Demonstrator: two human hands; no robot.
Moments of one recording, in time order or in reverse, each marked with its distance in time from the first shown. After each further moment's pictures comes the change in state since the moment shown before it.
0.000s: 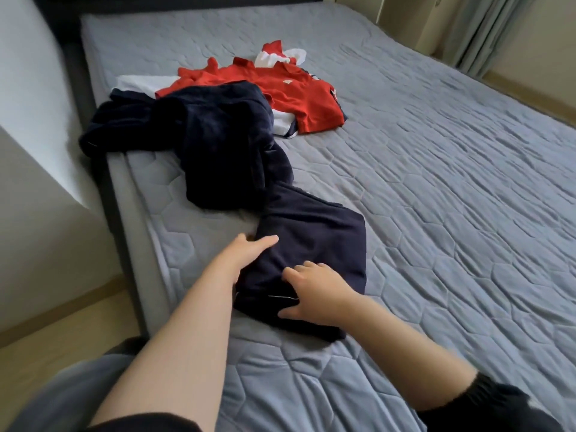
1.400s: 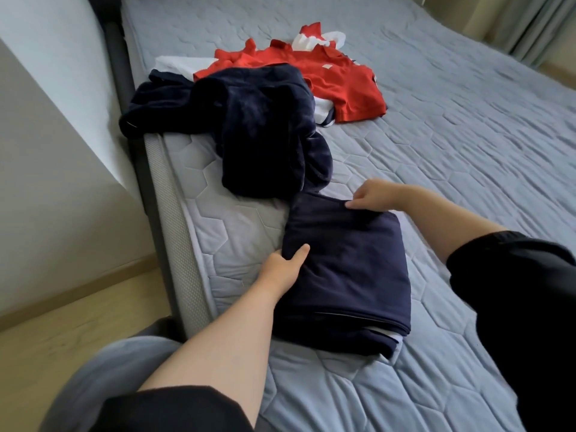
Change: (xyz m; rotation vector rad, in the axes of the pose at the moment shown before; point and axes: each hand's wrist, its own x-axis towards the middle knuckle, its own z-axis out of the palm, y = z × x) left_hand -0.001 -0.051 0.022 -0.085 0.060 0.104; right_hand 0.119 0.126 -0.064 0.267 -0.262 0.364
